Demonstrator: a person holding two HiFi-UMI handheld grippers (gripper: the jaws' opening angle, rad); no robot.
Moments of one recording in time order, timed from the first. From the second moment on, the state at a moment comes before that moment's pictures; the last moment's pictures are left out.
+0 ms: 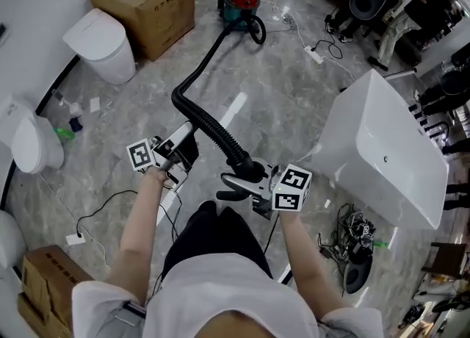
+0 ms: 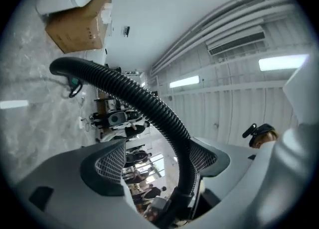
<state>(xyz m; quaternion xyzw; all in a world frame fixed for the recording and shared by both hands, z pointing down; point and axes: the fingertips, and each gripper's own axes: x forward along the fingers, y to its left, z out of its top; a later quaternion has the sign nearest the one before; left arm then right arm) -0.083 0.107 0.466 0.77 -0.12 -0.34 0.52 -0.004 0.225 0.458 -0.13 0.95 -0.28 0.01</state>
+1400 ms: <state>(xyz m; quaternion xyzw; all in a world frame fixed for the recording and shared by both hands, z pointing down) -0.044 0.060 0.425 0.69 -0.02 -0.45 0.56 0.006 0.265 0.468 -0.17 0.93 -0.31 0.08</state>
